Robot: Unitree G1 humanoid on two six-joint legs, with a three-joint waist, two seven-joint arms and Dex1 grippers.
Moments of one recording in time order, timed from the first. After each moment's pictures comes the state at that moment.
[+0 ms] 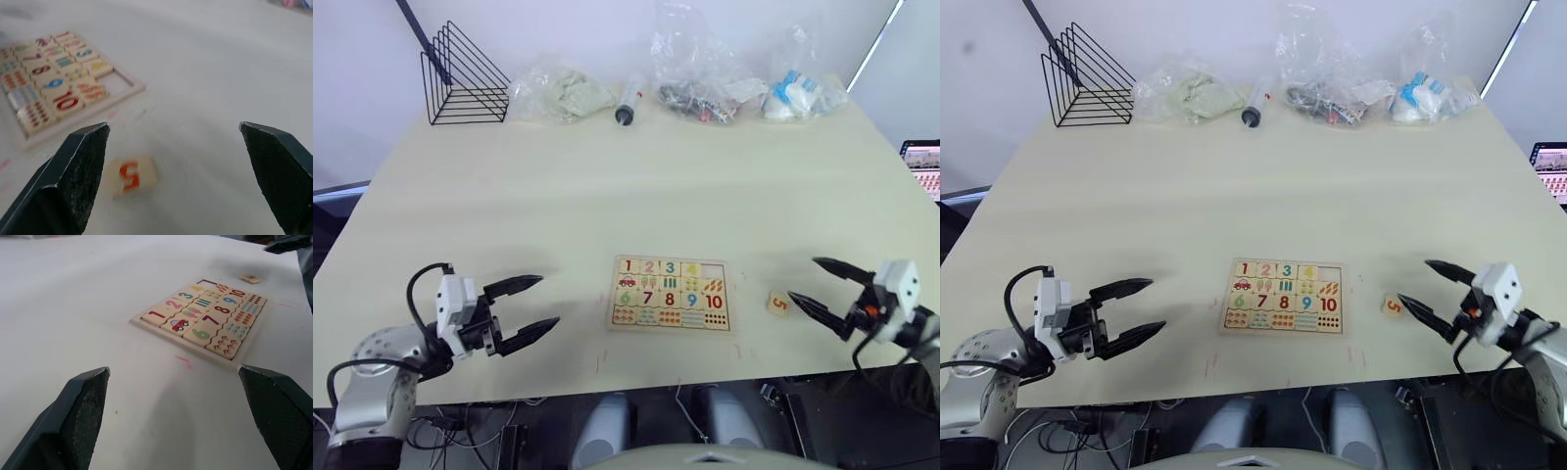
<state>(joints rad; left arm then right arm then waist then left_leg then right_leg) 0.19 0.72 0.31 0.03 -0.57 -0.04 -1.30 0.23 -0.64 -0.36 -0.07 0.49 0.02 1.09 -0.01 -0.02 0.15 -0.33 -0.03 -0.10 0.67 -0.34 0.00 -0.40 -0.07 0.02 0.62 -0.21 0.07</state>
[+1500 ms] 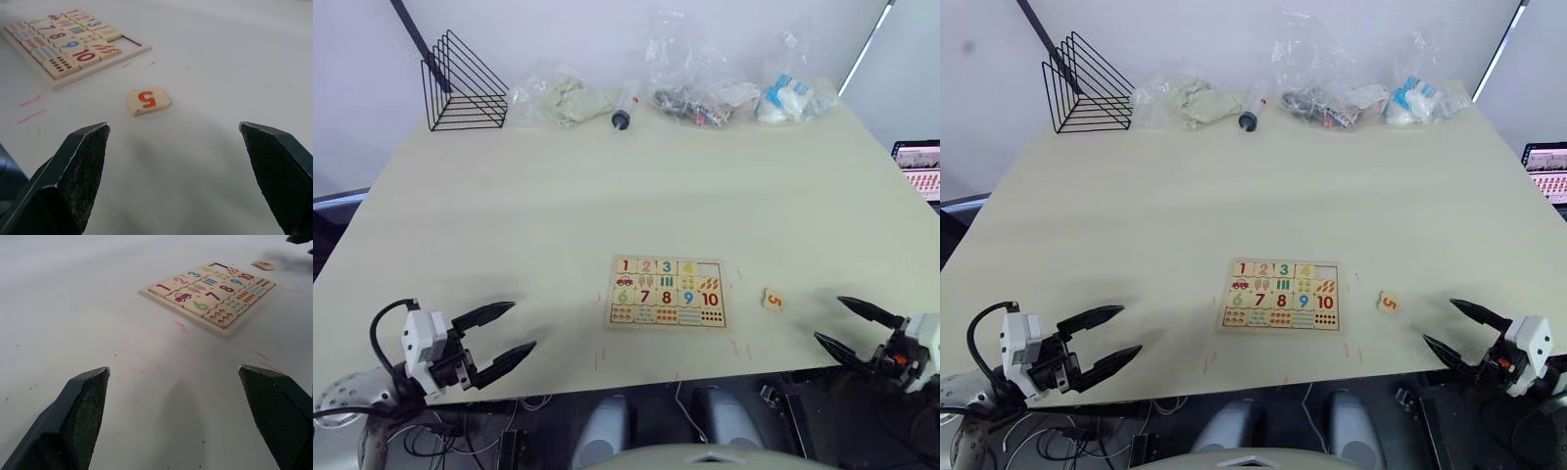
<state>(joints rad) 0.37 0.67 0.42 0.01 -0.57 -0.08 -1.29 0.28 -0.60 -0.40 0.11 0.51 -0.22 1.22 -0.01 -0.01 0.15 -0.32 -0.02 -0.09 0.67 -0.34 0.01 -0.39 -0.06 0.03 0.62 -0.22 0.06</state>
